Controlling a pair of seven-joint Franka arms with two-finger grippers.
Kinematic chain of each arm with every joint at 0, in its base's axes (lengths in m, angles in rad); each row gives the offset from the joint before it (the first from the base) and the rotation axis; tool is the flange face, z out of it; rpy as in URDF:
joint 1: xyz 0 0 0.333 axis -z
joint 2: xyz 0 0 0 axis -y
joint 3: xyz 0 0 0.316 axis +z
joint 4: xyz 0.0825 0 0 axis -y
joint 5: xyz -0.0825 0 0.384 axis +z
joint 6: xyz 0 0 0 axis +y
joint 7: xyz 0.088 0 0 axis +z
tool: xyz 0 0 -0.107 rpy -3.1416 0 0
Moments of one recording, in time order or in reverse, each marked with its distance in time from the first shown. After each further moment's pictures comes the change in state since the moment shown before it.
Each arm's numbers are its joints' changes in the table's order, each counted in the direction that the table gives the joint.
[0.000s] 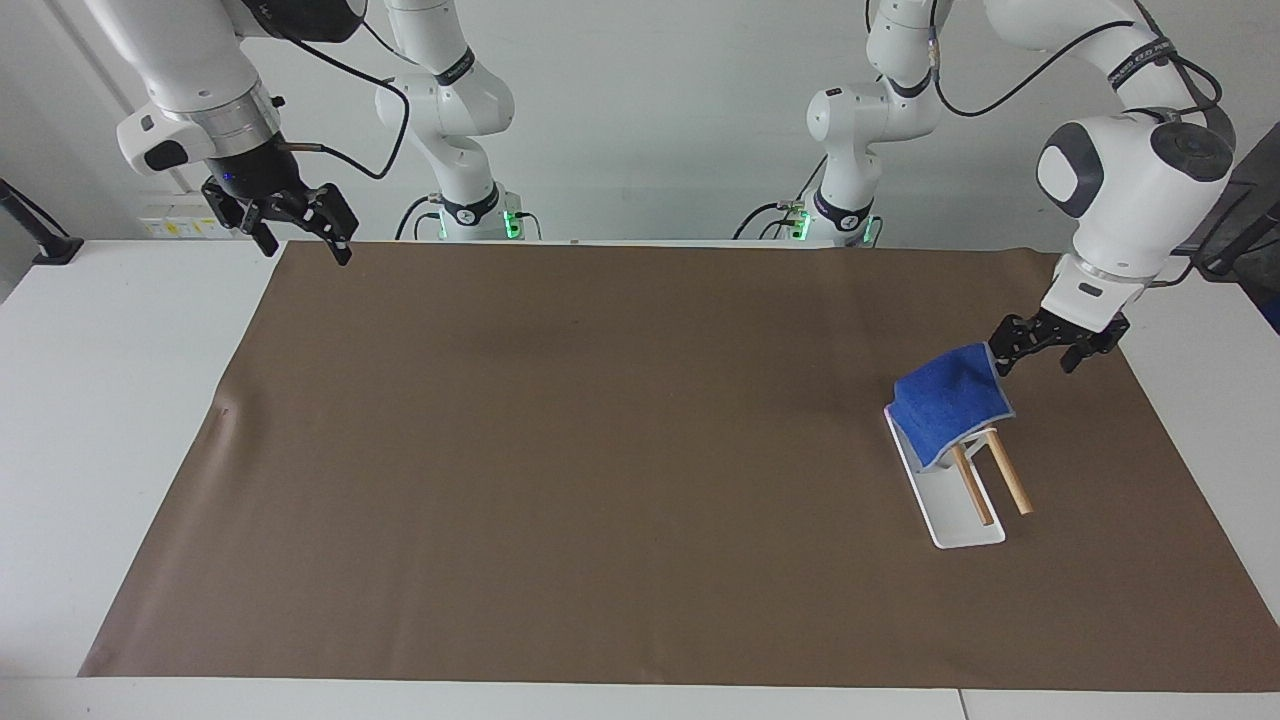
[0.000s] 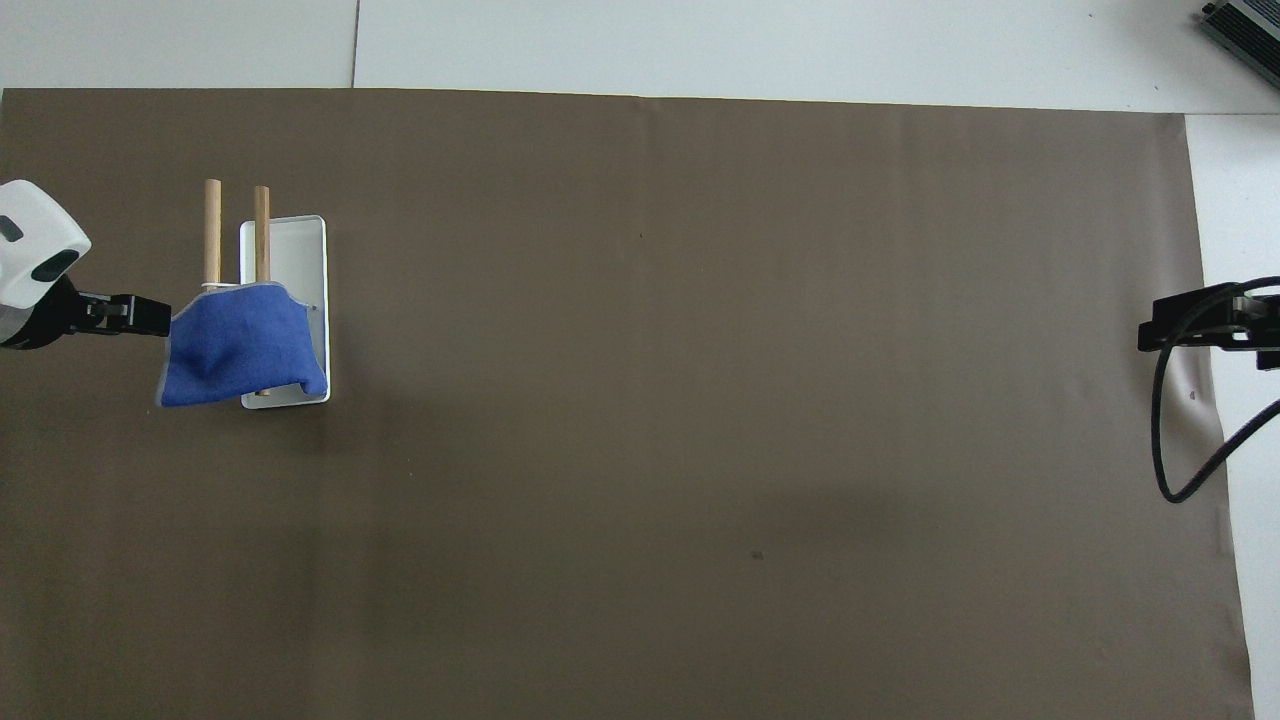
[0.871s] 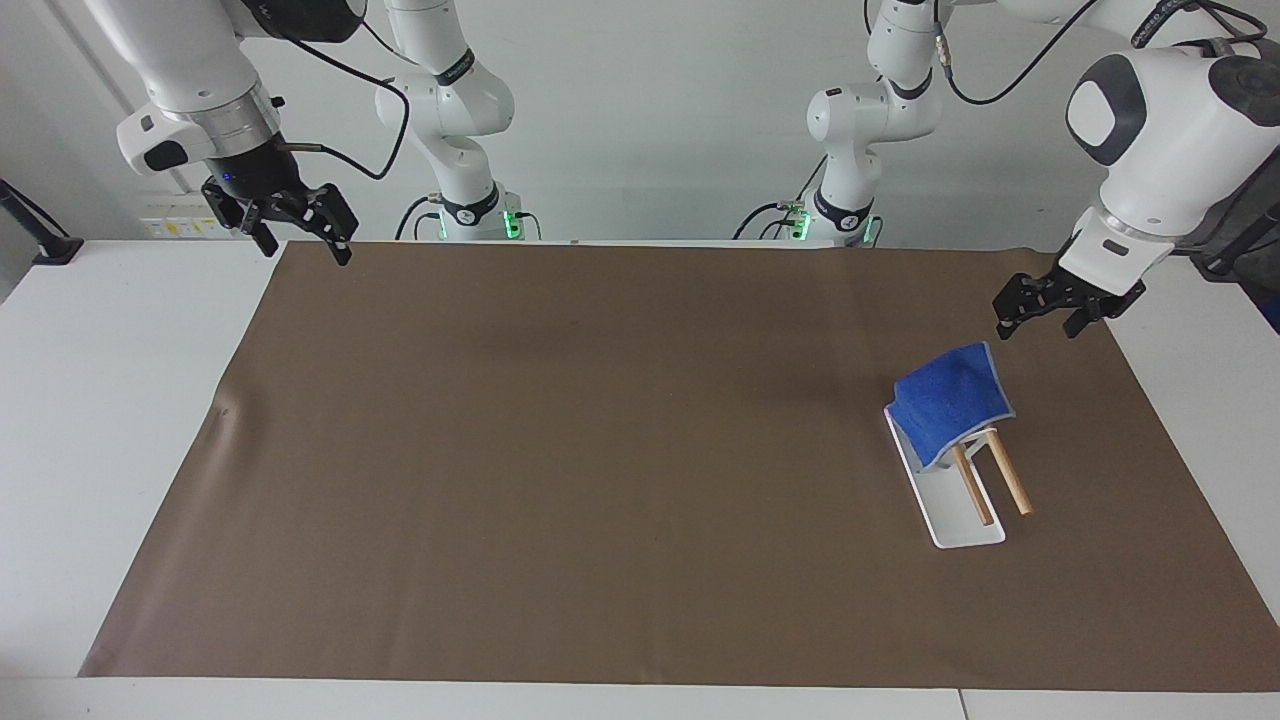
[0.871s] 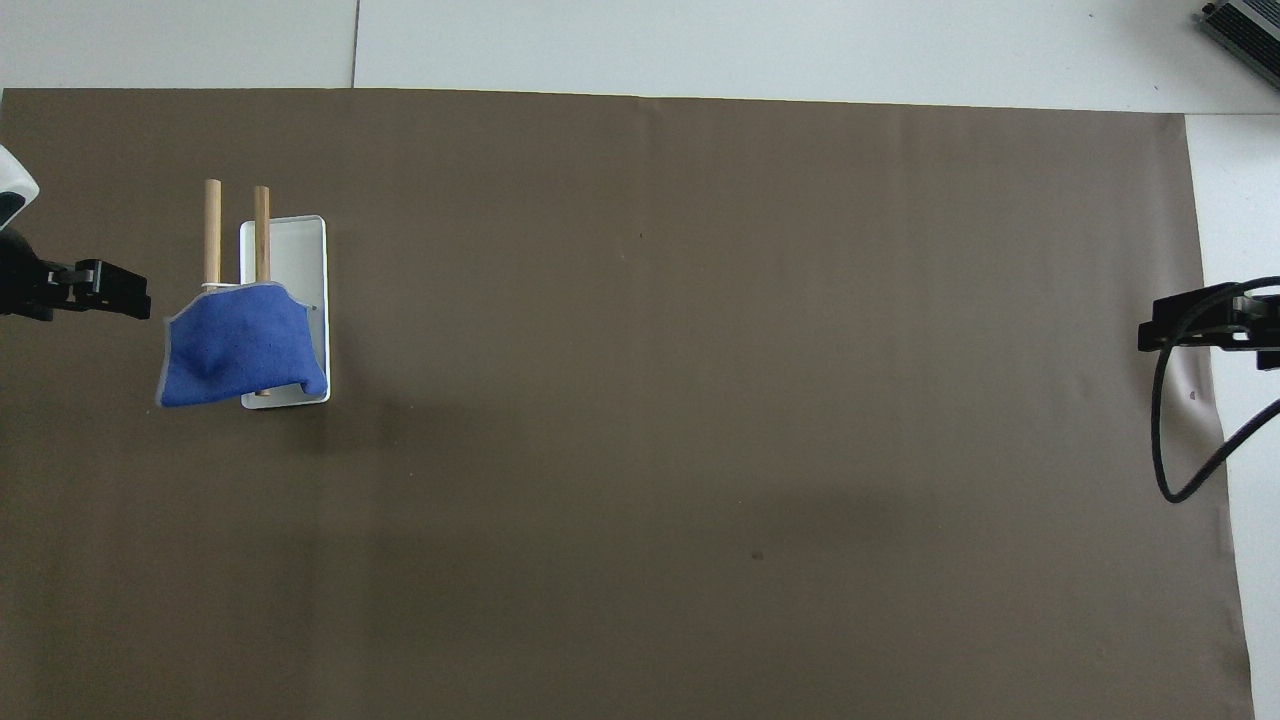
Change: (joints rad) left arm 0.002 -0.030 -0.053 0.270 -0.015 0.341 0.007; right arm 0.000 0.000 0.000 0.000 0.000 0.000 0.000
